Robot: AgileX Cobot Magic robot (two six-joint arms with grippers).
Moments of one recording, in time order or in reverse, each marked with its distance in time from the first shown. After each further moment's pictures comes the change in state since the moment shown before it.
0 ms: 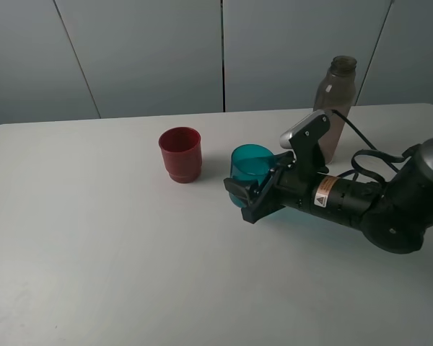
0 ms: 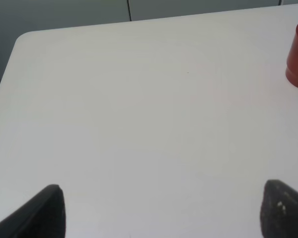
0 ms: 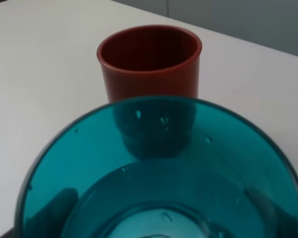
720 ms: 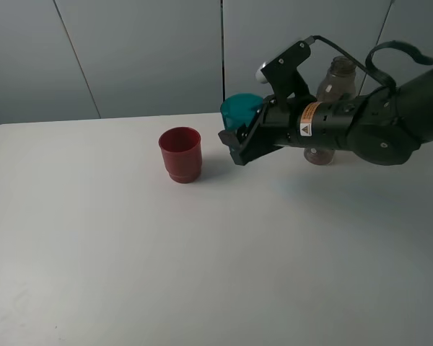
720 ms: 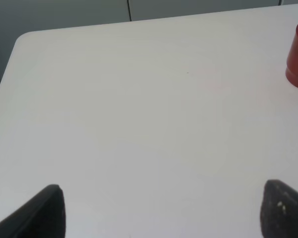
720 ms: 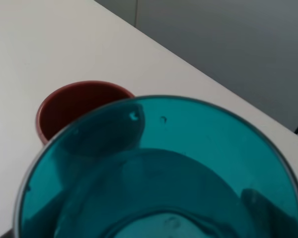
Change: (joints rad) left arm 0.000 0.000 0.000 0.000 0.000 0.000; right arm 0.000 -0.216 -0.320 -0.162 0.644 0.112
